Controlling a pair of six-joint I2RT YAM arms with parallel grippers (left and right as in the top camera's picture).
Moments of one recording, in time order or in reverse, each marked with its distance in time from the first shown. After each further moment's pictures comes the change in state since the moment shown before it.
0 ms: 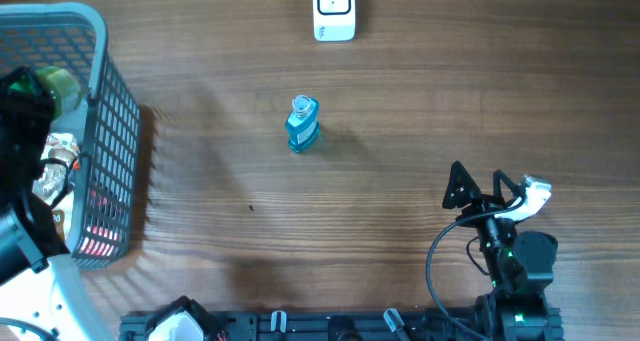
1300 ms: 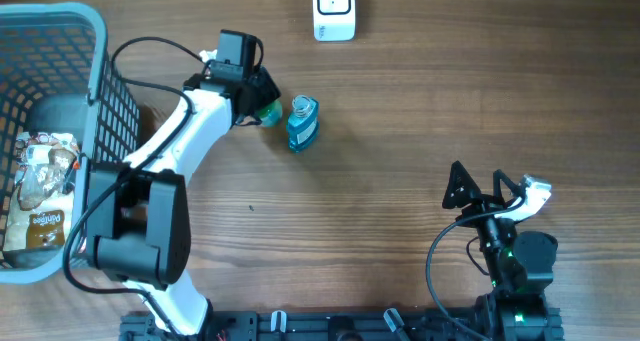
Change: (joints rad) left arm -0.839 0.821 0.000 0.176 -0.318 -0.007; right arm 0.000 0.000 0.000 0.000 0.000 0.000
